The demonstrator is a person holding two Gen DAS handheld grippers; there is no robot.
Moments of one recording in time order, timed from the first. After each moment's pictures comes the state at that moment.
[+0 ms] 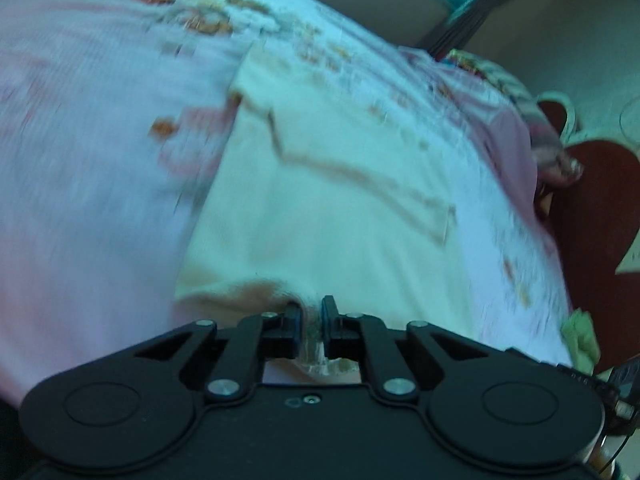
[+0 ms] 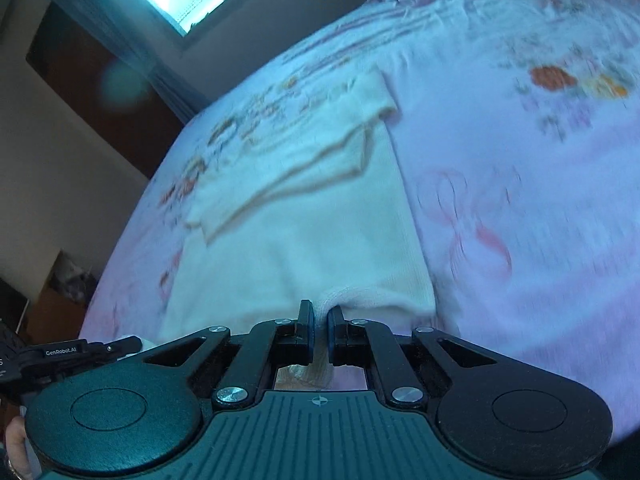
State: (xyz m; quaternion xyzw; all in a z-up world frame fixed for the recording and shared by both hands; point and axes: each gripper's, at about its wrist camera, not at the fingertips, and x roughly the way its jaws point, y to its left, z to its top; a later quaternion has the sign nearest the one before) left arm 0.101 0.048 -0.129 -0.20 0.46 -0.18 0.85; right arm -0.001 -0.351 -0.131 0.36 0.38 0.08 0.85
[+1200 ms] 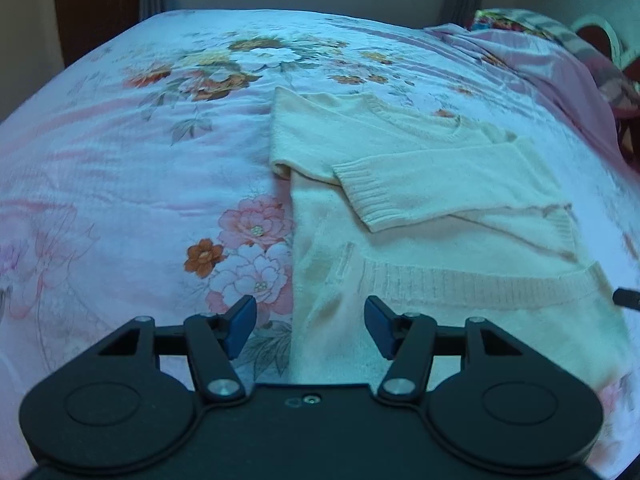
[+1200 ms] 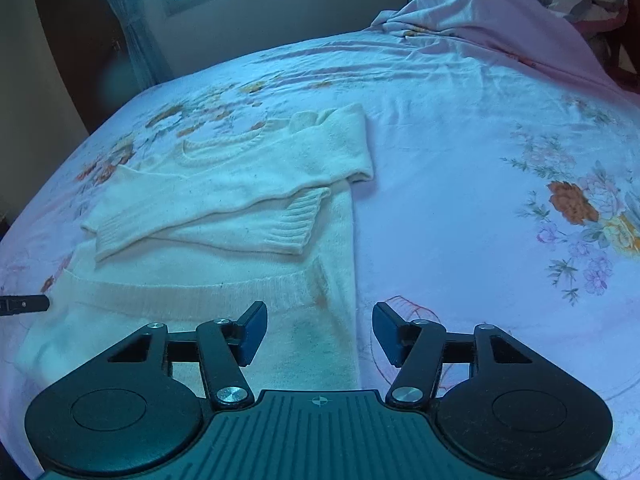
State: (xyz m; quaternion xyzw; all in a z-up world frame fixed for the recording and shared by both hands) left arm 0.191 0.024 -0.150 0.01 0.44 -0.11 0.89; right arm 0.105 -0.344 -0.159 0.17 0.40 0.02 0.90
